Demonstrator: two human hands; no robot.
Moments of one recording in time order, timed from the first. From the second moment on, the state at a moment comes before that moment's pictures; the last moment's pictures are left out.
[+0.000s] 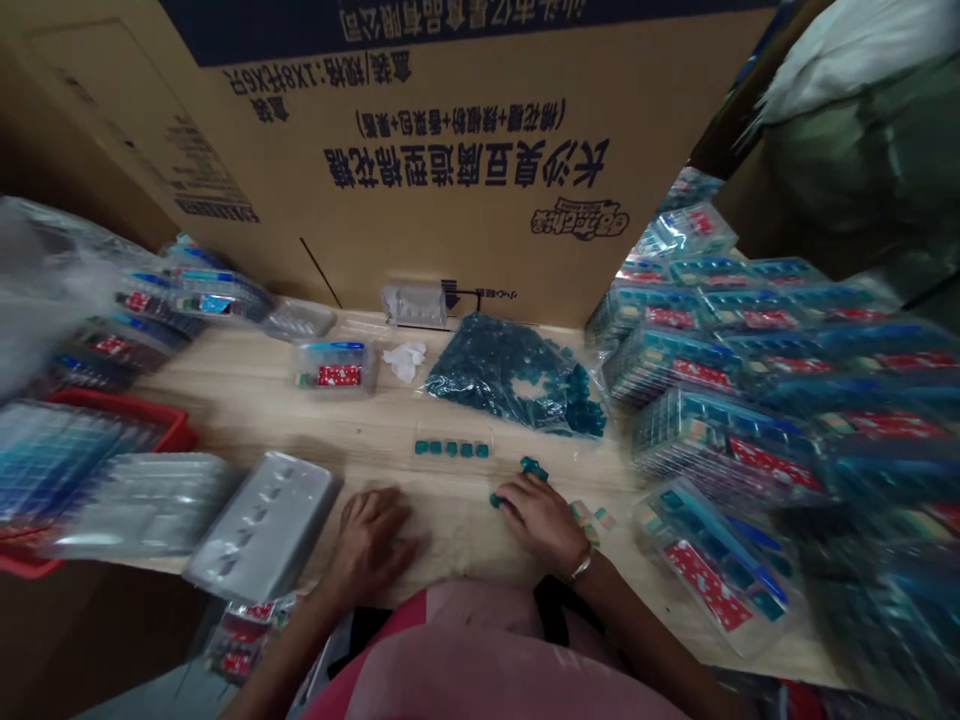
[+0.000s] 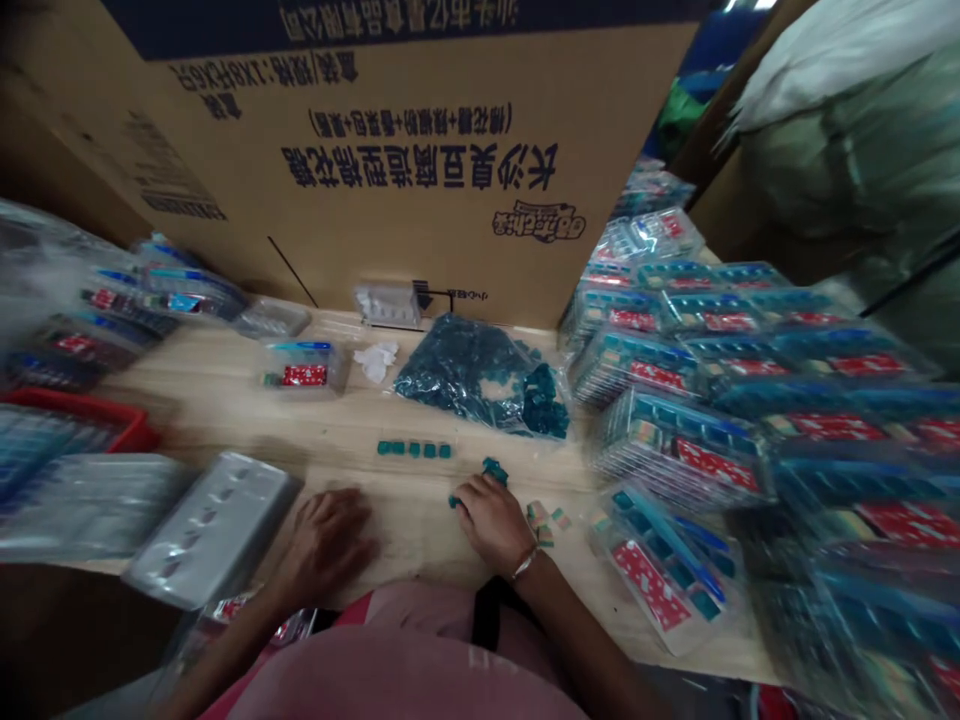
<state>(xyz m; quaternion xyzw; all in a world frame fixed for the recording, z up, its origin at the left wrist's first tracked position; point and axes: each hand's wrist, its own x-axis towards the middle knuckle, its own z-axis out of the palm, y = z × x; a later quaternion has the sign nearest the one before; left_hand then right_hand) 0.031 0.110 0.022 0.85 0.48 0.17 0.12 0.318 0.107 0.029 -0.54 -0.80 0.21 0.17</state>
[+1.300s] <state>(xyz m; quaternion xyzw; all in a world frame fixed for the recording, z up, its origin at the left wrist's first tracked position) 0.116 0.115 -0.008 0.86 0.43 0.21 0.19 0.299 0.090 0.008 -0.45 -0.85 0.17 0.24</state>
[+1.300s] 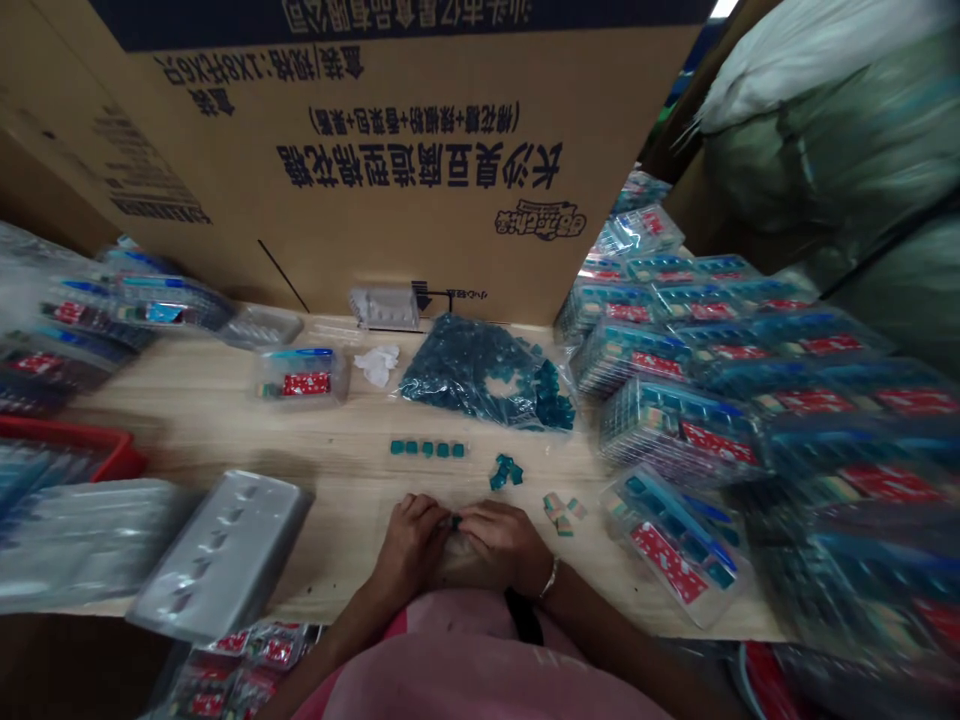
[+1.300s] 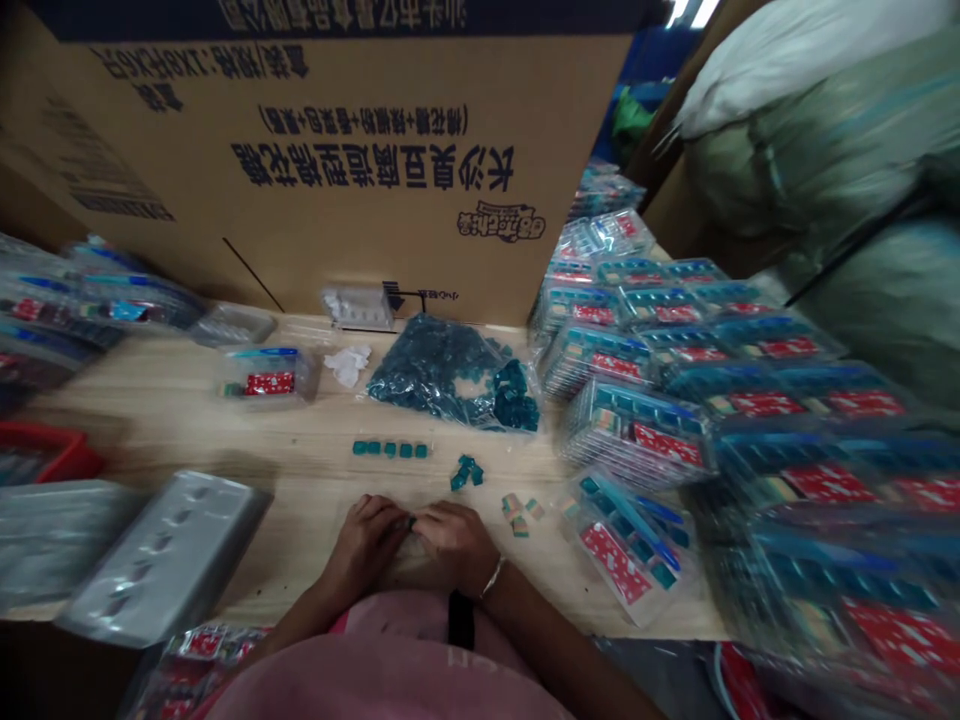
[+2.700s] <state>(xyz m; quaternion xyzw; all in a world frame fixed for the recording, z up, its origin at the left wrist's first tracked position) 0.126 0.127 0.050 0.54 0.46 0.37 0.60 0.294 0.115 0.036 -0.44 -0.50 0.63 0.41</state>
